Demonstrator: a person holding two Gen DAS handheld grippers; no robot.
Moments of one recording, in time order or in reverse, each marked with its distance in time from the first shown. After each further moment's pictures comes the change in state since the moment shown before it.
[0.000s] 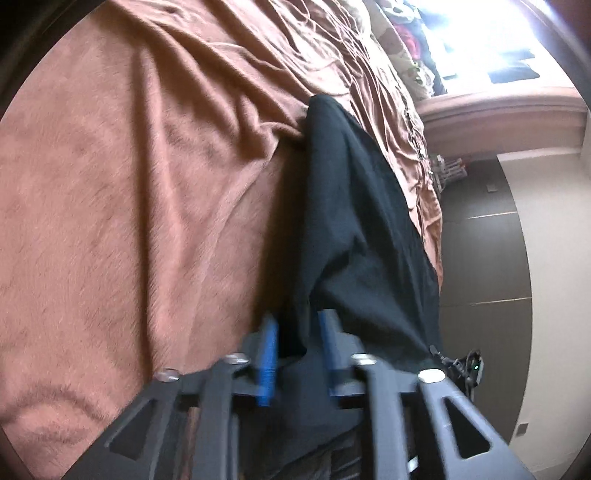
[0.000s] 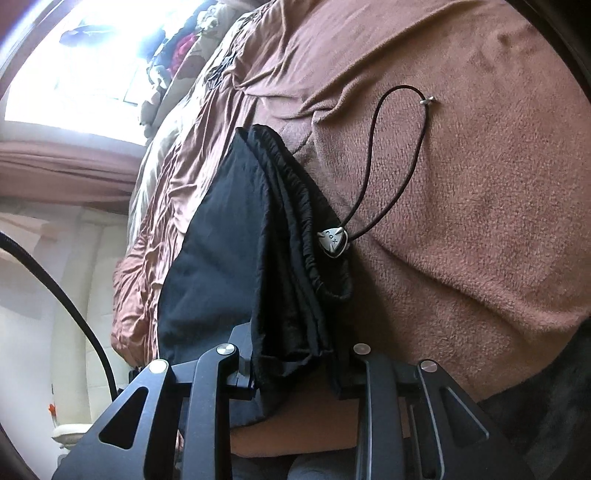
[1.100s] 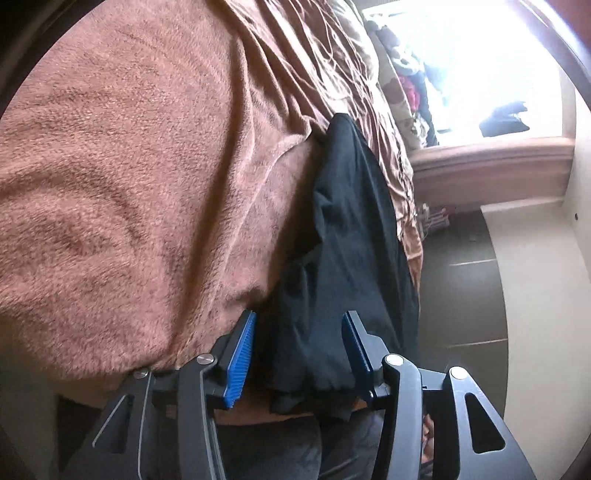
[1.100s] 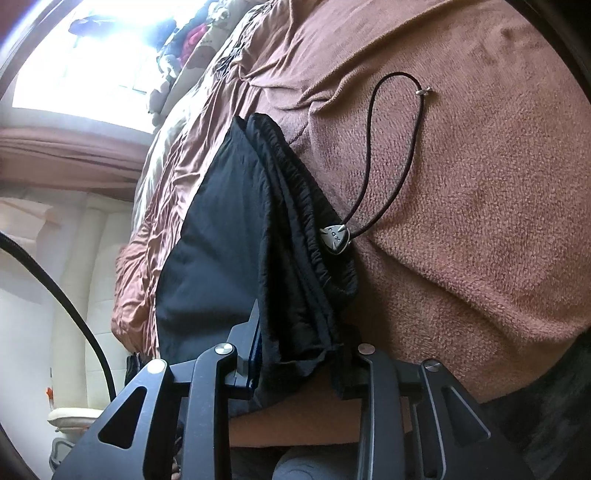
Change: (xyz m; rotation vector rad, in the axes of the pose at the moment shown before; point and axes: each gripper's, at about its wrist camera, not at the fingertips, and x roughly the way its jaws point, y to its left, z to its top) left arm -0.031 0.029 -0.065 -0.136 -0.186 -0.109; right arm -0.006 -0.014 -0.020 -0.032 0.029 0.030
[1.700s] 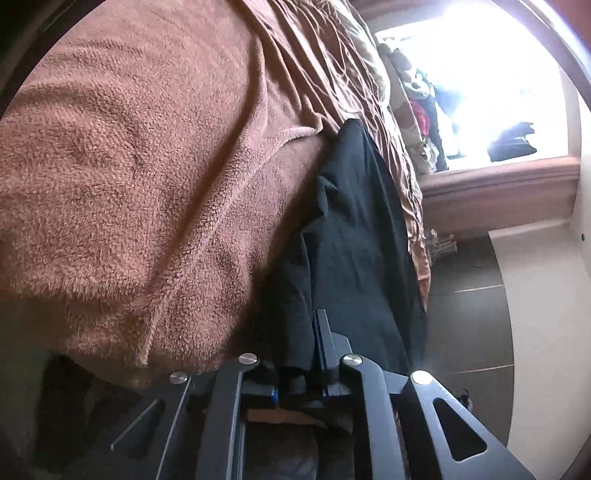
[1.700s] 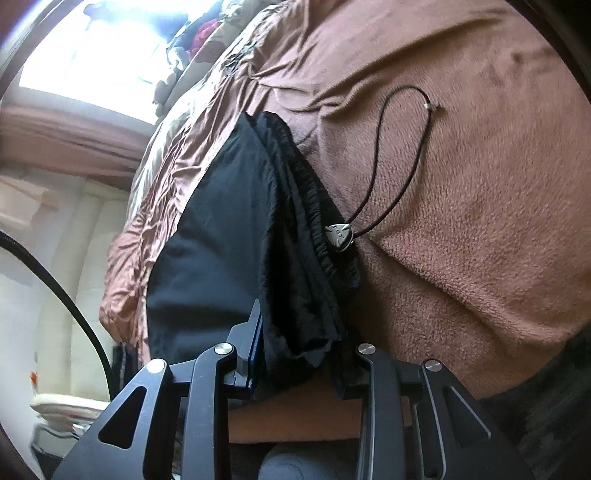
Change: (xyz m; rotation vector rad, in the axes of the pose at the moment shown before) left arm 0.012 -0.006 -0.033 -0.039 -0.117 0.039; right arm -0.012 0.022 -0.011 -0.107 -0.021 -0.068
